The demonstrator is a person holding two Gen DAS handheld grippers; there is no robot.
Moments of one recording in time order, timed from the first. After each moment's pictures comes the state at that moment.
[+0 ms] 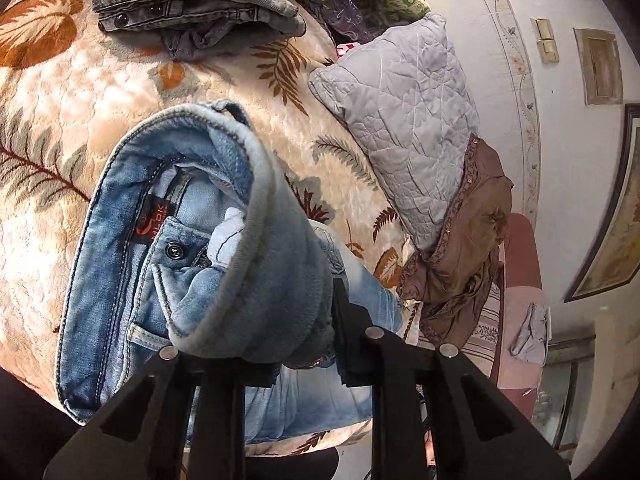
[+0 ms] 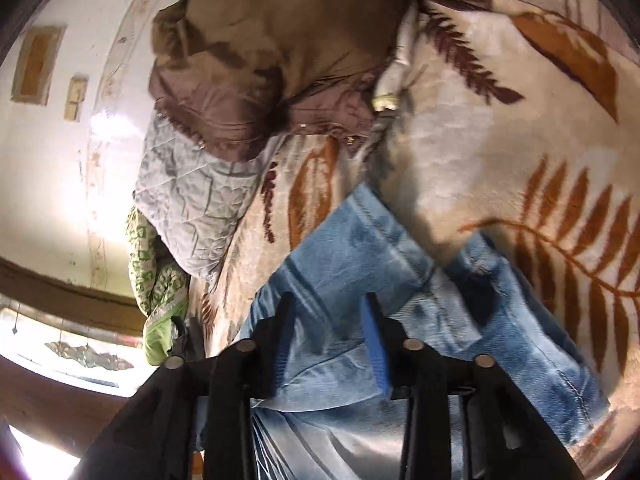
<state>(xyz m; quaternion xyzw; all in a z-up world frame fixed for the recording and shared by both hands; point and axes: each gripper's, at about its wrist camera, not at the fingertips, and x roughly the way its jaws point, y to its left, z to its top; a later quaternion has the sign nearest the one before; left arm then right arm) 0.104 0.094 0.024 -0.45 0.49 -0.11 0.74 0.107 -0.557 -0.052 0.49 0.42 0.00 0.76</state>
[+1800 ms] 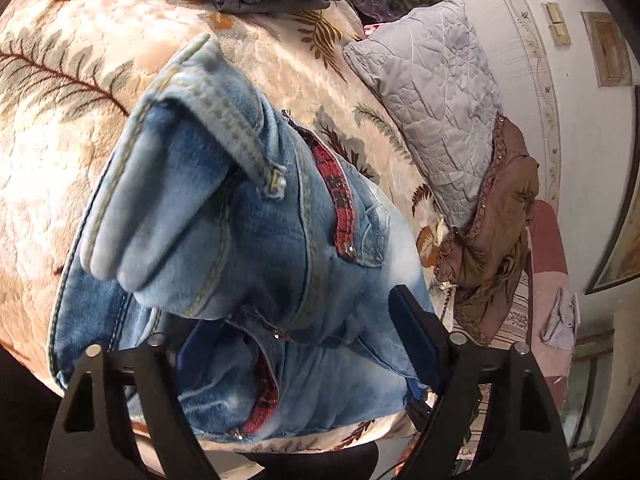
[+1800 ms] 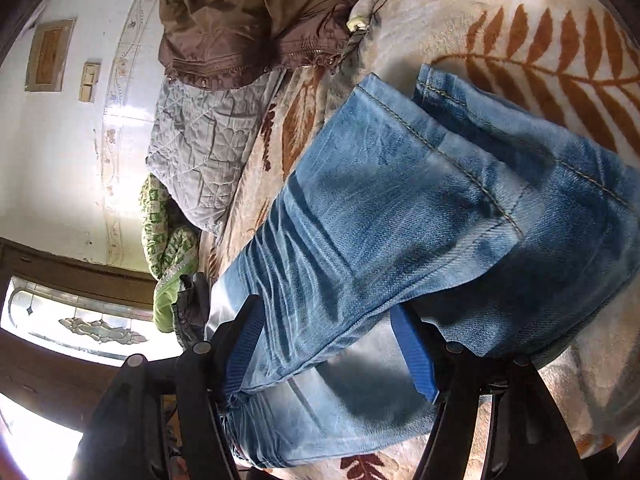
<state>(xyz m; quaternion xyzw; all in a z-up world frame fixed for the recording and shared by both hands) 0.073 0.073 -0.032 -0.43 0.50 -0.08 0.75 0.037 -0.493 -0.090 0.50 0.42 0.07 0.76</state>
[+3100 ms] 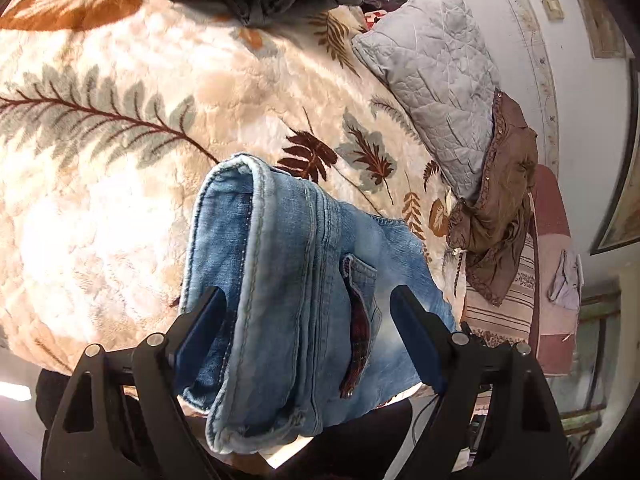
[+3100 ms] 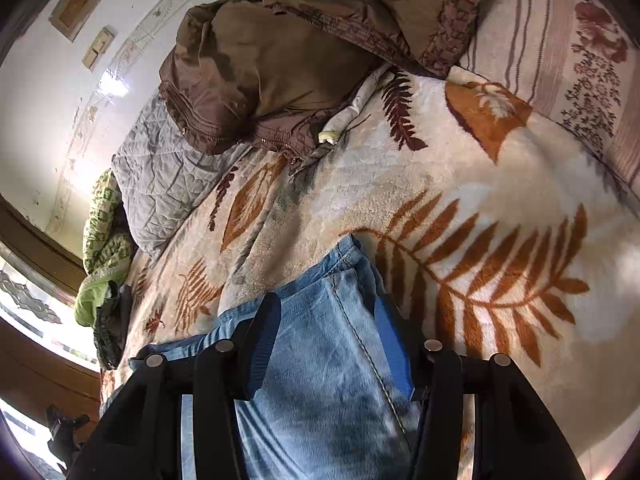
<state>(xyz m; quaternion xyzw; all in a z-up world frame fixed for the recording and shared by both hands) 0.068 0.137 -0.037 -0.38 0.54 -0.13 0.73 0.054 -0.562 -0.048 0.30 0.41 -0.03 0.86</state>
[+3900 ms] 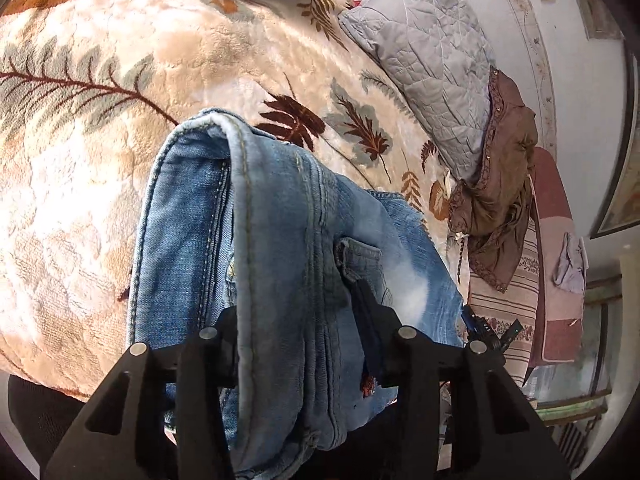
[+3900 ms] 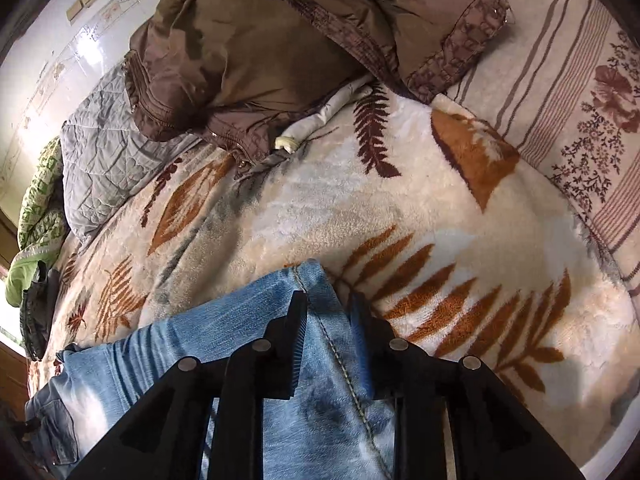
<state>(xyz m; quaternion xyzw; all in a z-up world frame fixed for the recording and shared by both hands) 0.052 0.103 -0.049 -0.36 0.54 -0.15 0.74 0.059 -0.560 -0.043 0.22 0.39 -0.11 0.89</state>
